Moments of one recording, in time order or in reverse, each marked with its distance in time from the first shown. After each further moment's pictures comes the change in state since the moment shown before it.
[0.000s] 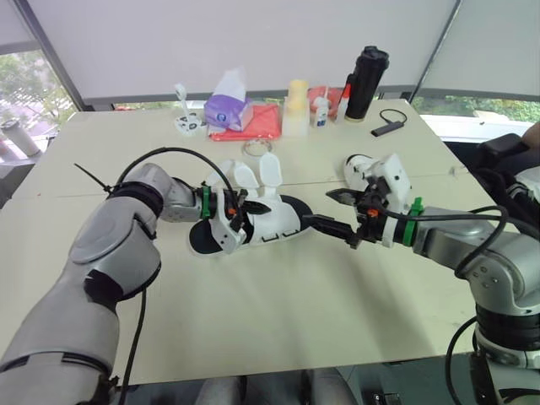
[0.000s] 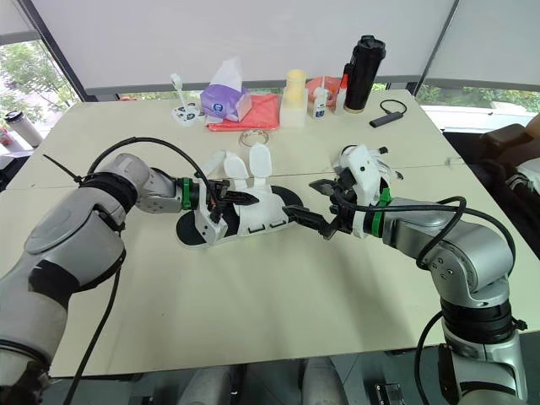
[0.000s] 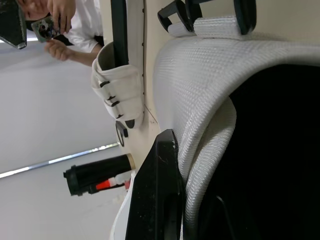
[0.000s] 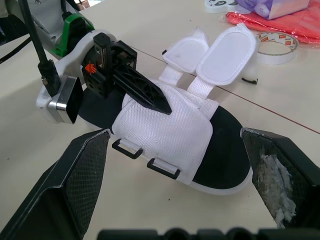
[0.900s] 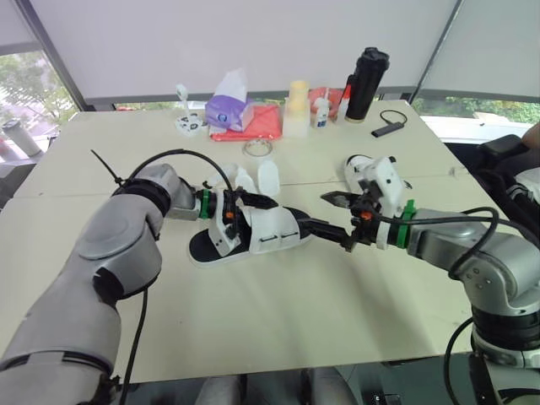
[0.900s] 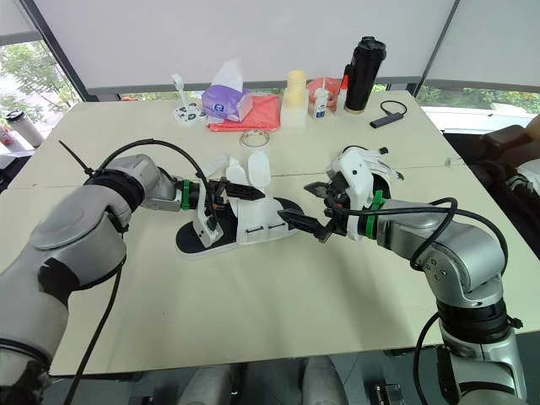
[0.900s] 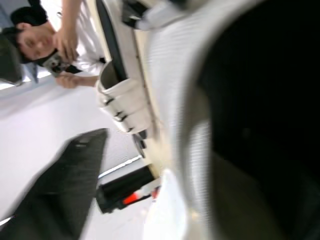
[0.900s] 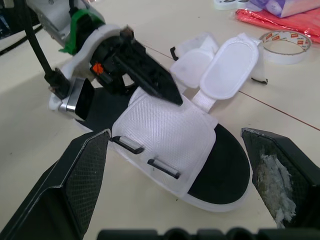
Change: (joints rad) left arm -0.036 0.001 -0.179 -0.013 0.130 0.114 0.267; right arm -0.001 -0.002 0.056 -0.003 -0.016 -0.027 0.000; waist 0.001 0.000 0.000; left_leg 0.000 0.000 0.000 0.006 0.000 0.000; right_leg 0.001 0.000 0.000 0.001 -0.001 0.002
